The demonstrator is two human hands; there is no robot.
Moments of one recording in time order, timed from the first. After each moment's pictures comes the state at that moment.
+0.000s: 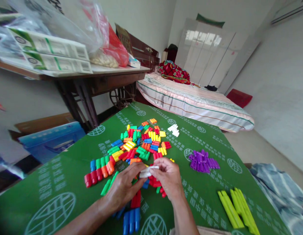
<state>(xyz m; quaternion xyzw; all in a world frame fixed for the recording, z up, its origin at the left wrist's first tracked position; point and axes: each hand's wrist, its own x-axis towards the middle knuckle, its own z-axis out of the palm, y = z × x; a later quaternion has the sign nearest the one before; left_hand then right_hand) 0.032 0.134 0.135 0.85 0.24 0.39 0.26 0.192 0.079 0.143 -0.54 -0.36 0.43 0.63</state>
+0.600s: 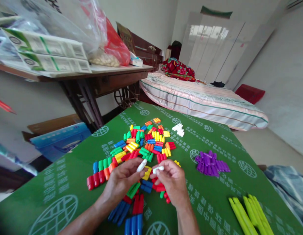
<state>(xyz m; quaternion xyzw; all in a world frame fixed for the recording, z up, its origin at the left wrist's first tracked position) 0.034 0.144 0.138 0.54 0.35 0.40 0.65 0.193 0.079 0.133 -0.52 -0.38 0.42 0.64</state>
